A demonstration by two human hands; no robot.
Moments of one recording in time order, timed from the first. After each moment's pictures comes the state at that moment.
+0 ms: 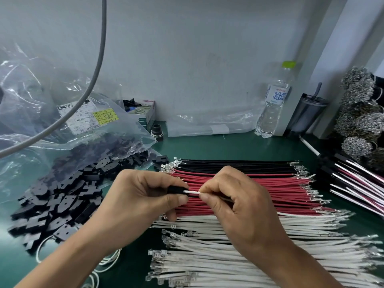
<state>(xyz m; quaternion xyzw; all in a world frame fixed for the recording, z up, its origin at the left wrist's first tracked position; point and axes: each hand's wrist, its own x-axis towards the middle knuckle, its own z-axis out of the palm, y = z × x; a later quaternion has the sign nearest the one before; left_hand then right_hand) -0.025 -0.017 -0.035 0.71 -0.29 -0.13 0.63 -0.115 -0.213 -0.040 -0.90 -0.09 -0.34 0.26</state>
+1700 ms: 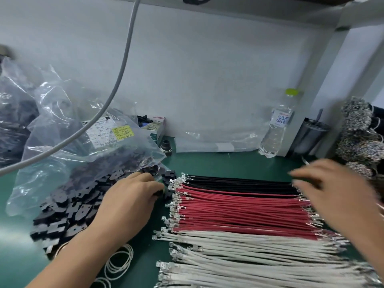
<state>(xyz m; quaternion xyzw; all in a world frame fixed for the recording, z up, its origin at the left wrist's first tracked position) 0.020 -0.005 -0.055 0.91 -0.33 0.20 0.18 -0.138 -0.341 0.000 -0.95 0.11 -0.30 0.04</state>
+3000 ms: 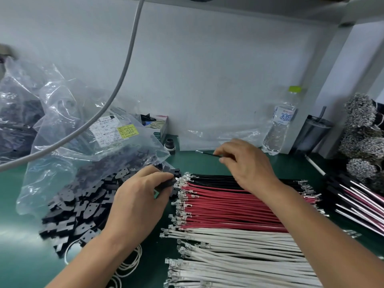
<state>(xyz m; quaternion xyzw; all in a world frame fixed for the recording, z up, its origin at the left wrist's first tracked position) 0.002 -0.012 -0.051 0.86 -0.28 0.21 0.38 -0.020 -0.265 -0.003 -0.96 0.00 -0.25 0.13</state>
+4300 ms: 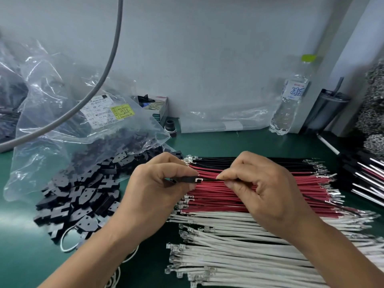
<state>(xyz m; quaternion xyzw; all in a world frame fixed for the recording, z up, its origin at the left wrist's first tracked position) -0.016 -0.027 -0.049 0.76 -0.30 0.05 0.58 -0.100 -0.236 -0.031 -0.92 -0.11 -0.29 0.22</state>
